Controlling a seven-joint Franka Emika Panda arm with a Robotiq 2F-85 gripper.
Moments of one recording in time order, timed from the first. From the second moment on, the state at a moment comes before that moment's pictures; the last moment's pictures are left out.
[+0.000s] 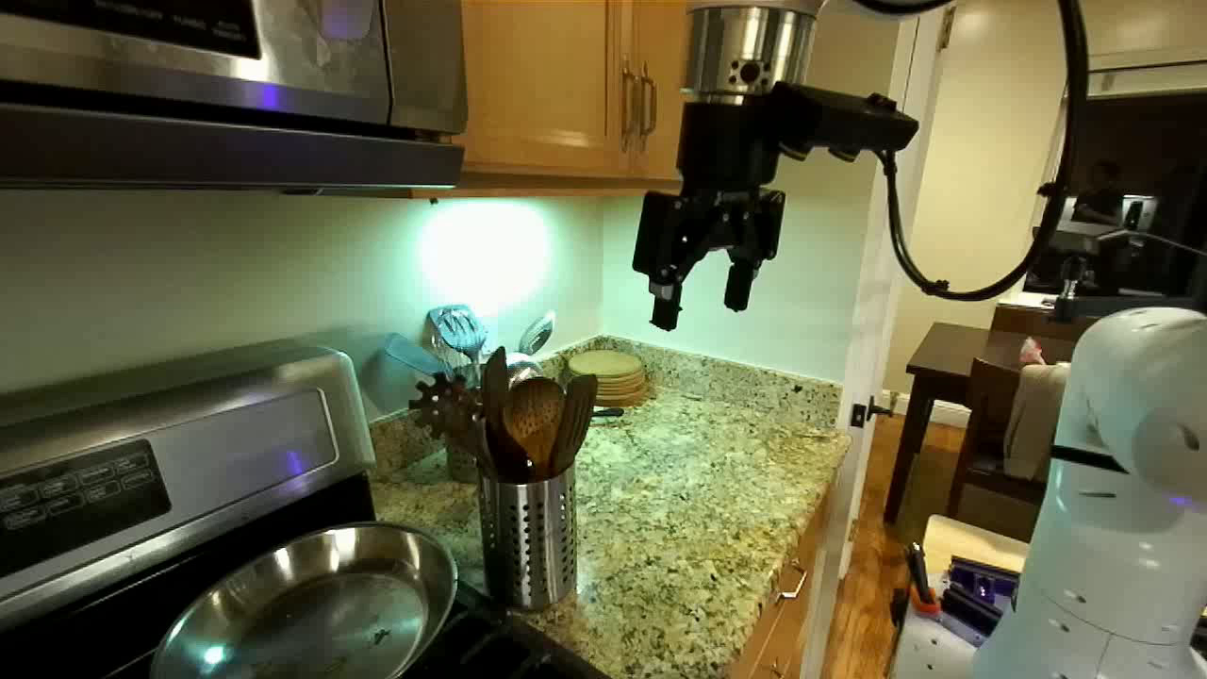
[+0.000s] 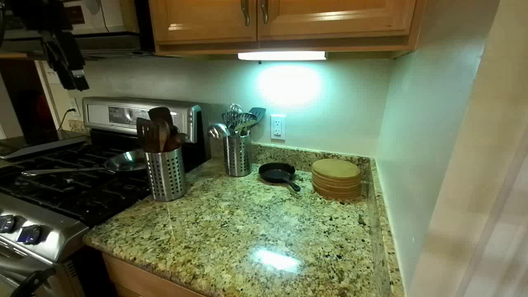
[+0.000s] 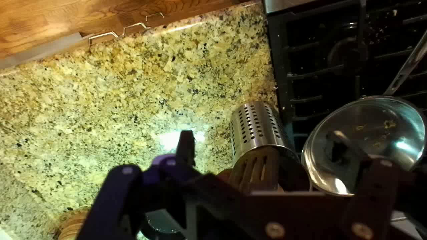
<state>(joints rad) 0.05 -0.75 0.36 -2.44 0.16 1.85 0.54</state>
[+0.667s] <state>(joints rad) 0.05 -0.75 0.36 -2.44 0.16 1.85 0.54</state>
